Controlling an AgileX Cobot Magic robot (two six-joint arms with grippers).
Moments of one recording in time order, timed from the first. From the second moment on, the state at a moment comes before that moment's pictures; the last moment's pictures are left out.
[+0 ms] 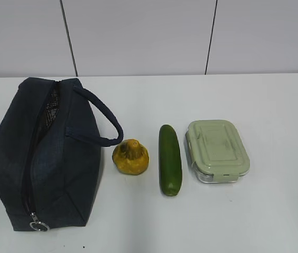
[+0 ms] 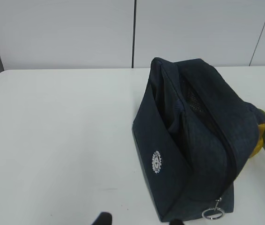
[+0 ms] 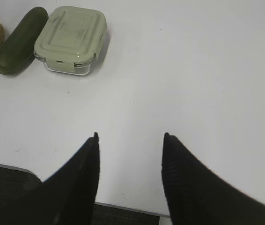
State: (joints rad) left arm -0.05 -0.02 -0.52 -0.08 1.11 0.10; right arm -0.02 -0.02 -0.50 0.07 1.15 -0.21
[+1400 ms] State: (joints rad) left arm -0.05 -0.02 -0.52 -0.08 1.11 0.10; right arm -0.02 0.64 -0.70 0.33 0.91 0.00
